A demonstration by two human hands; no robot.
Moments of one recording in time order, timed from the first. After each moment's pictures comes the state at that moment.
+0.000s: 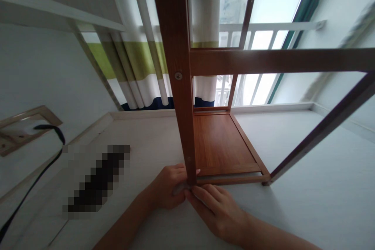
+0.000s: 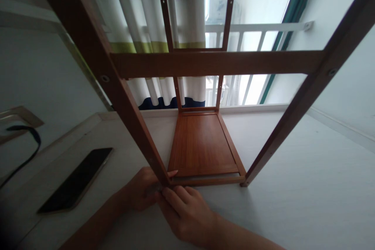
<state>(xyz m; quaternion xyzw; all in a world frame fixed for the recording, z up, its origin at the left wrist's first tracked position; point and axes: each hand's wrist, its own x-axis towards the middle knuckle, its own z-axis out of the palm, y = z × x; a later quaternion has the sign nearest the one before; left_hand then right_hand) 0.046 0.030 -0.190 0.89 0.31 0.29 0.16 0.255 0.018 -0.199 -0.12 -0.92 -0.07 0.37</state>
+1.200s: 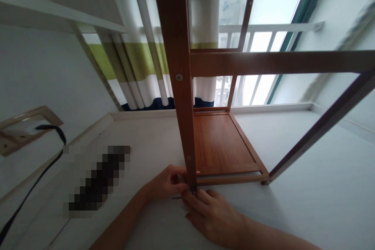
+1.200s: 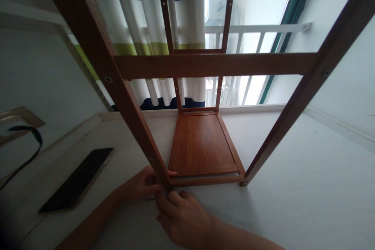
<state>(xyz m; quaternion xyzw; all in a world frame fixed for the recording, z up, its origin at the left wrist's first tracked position) 0.036 0.035 -0.197 0.74 0.41 0.26 0.47 0.243 0.012 -0.221 -0.12 -0.95 -0.08 0.28</state>
